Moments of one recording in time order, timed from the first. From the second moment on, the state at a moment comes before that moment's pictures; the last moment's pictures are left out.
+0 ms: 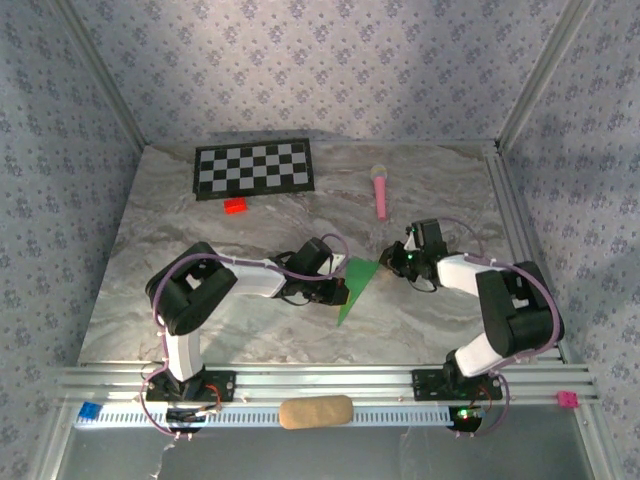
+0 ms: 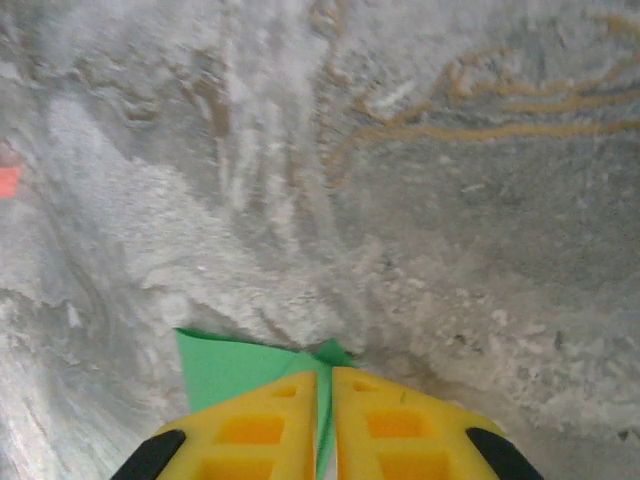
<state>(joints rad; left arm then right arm) -0.89 1.85 0.88 0.04 0.47 -0.63 0.24 1.50 0.59 0.03 -0.40 0.76</state>
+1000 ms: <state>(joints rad) -0.90 1.85 0.88 0.04 0.46 -0.64 0.21 1.63 0.63 0.14 -0.46 0.75</state>
